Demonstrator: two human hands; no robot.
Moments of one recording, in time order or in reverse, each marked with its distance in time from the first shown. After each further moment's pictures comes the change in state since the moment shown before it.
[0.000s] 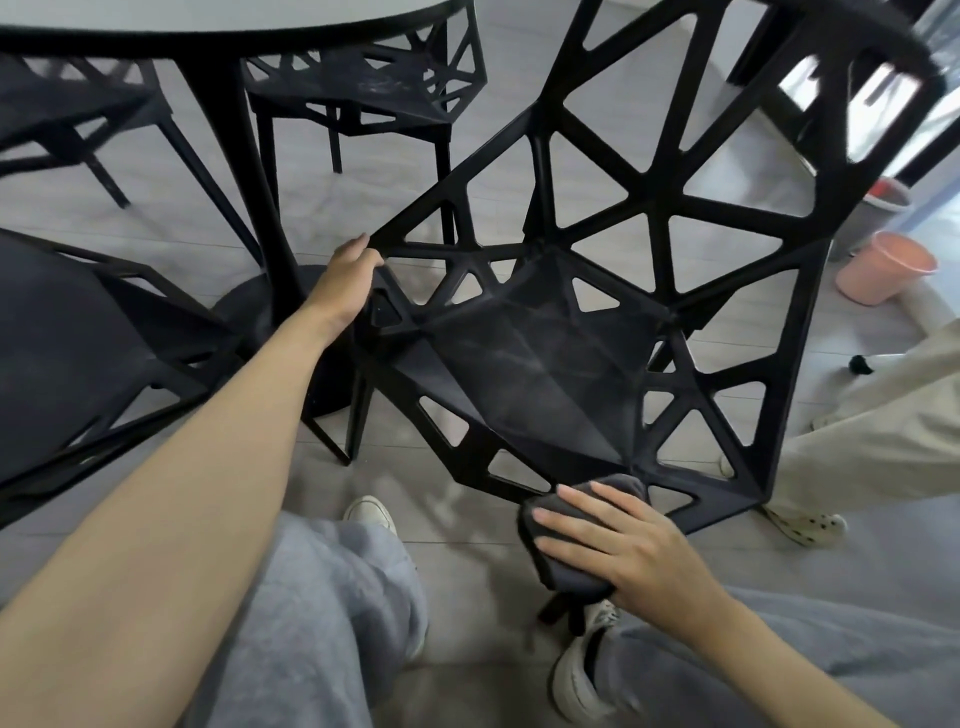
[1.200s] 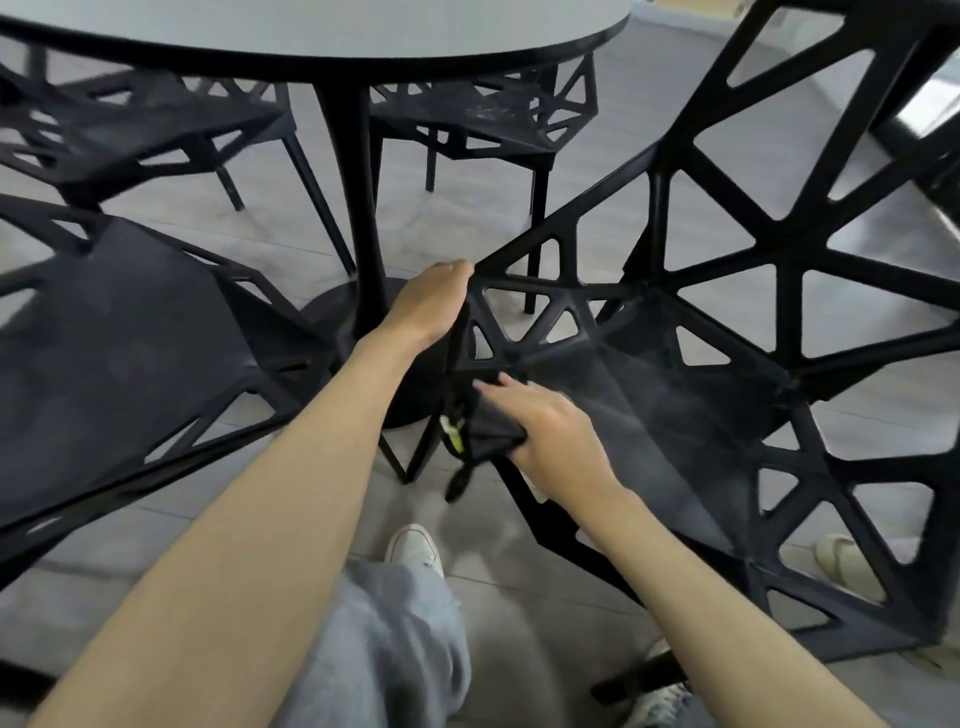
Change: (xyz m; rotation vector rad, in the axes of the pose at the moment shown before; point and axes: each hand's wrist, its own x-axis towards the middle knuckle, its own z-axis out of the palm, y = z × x) left_hand 0.013 0.001 -0.017 0.176 0.021 0.005; right_hand 0.244 0.008 0.034 0.479 0.112 0.348
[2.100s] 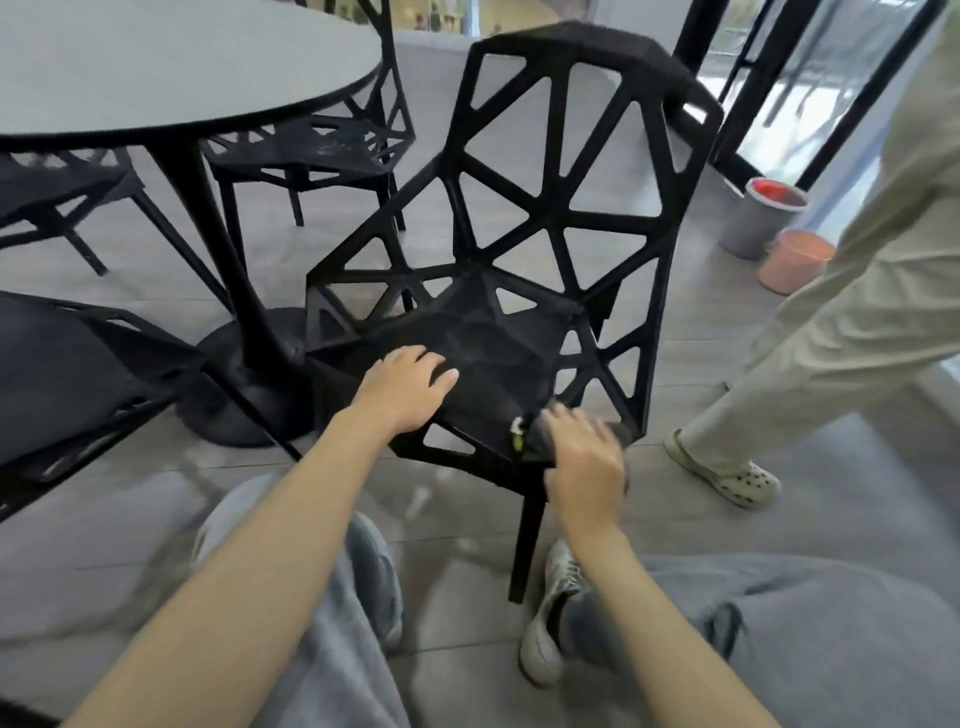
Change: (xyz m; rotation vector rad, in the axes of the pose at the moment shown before) left_hand -0.180 0.058 0.123 0.731 -0.243 0.312; right_hand -0.240 0.025 -0.091 -0.326 0.252 0.570
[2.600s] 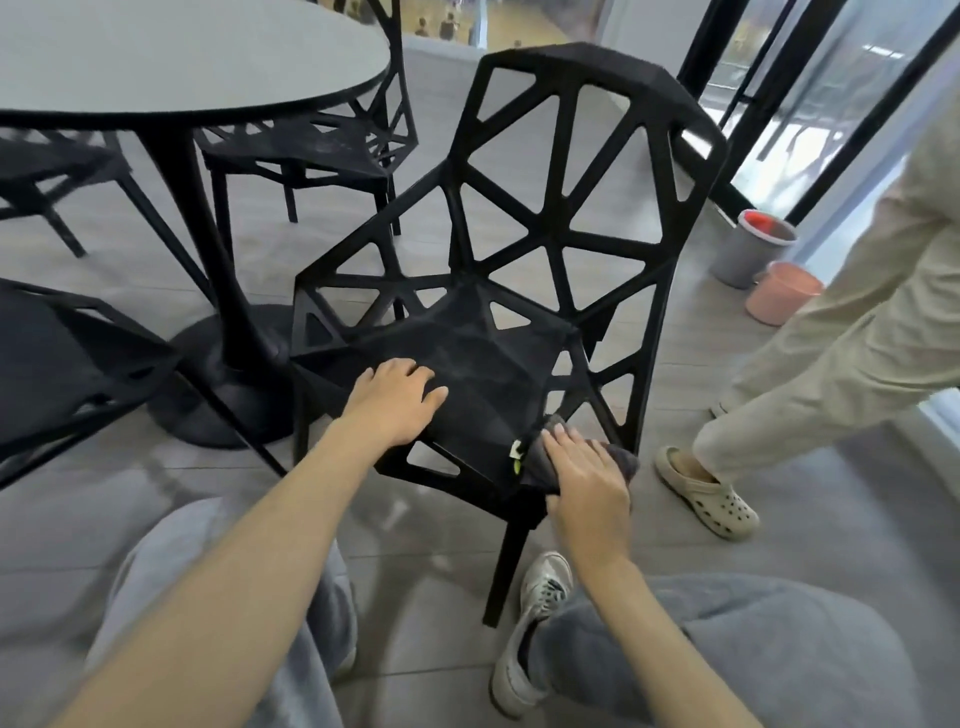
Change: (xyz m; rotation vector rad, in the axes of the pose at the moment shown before) left_hand 0.016 0.001 0.008 0.103 -0.023 -0.044; right_hand 0.010 0.022 -0.006 -0.025 -0.023 -0.077
